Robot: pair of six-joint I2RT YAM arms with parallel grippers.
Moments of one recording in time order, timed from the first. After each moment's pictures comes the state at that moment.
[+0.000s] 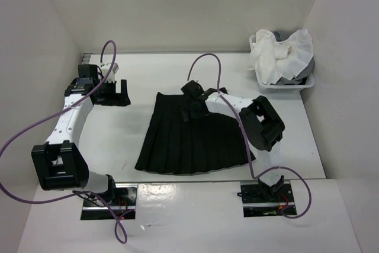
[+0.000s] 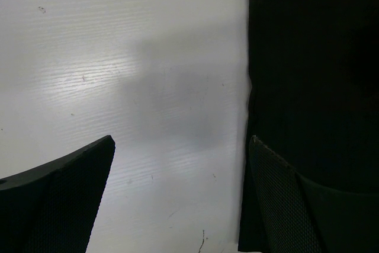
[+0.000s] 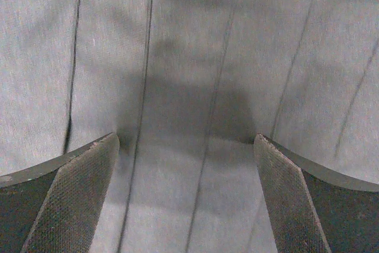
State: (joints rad) left arm 0.12 1.40 1.17 -0.68 0.32 0.10; right arm 0.69 2.01 1.39 -0.47 0.23 0.39
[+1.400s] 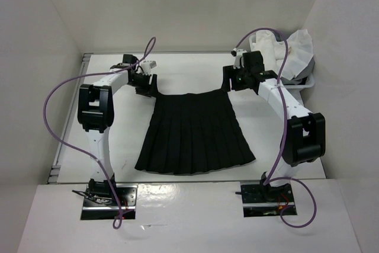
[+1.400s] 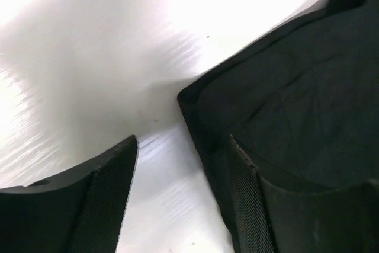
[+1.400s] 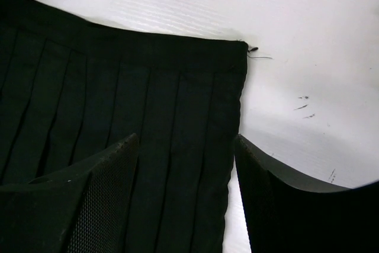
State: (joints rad) left arm -0.07 2.19 1.68 -0.59 0.58 0.12; right arm 0.20 1.63 1.32 -0.45 -0.20 0.05
